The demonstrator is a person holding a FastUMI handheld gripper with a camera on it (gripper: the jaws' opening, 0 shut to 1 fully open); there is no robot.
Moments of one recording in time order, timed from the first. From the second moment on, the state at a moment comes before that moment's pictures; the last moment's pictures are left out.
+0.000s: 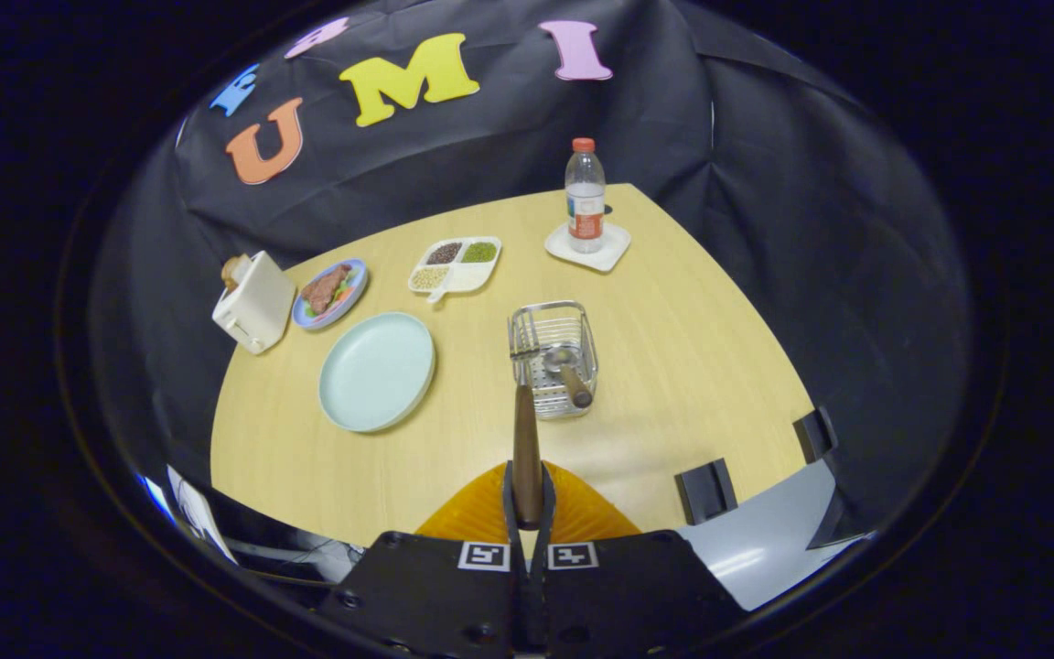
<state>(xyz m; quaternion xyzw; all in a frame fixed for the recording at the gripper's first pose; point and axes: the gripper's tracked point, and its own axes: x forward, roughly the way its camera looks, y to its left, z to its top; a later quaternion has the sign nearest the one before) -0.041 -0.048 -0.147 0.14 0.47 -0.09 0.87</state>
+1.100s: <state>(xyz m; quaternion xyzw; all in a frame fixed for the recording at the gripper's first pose) -0.005 -0.044 -0.130 0.13 0.41 -0.12 0.89</state>
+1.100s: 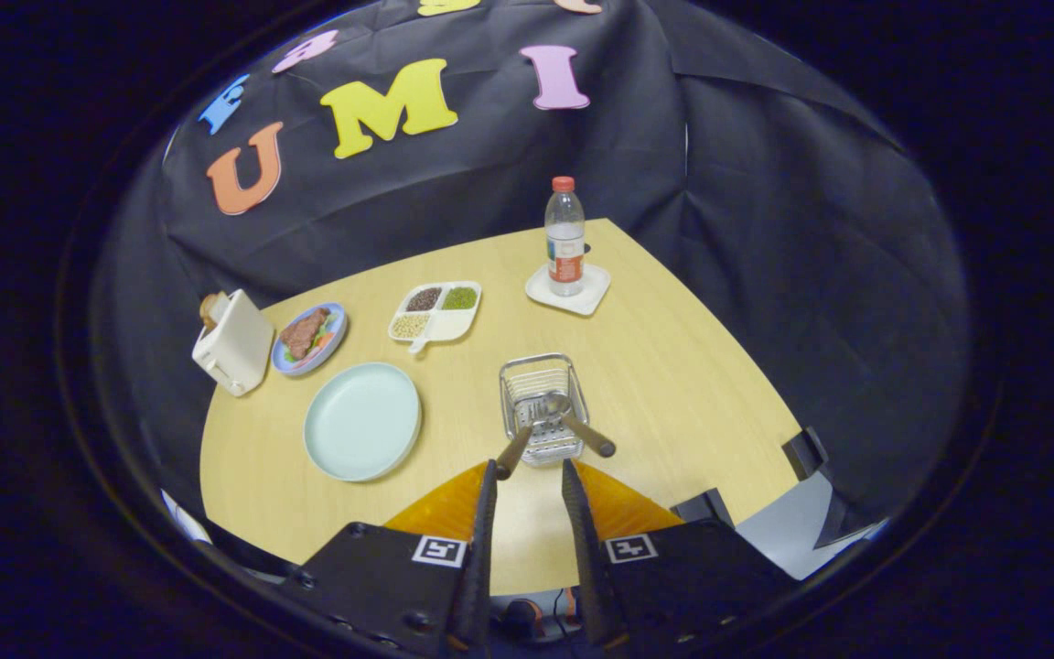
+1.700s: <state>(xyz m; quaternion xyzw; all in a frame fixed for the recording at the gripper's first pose) -0.001 0.021 -0.068 0.07 0.29 -0.10 0.95</state>
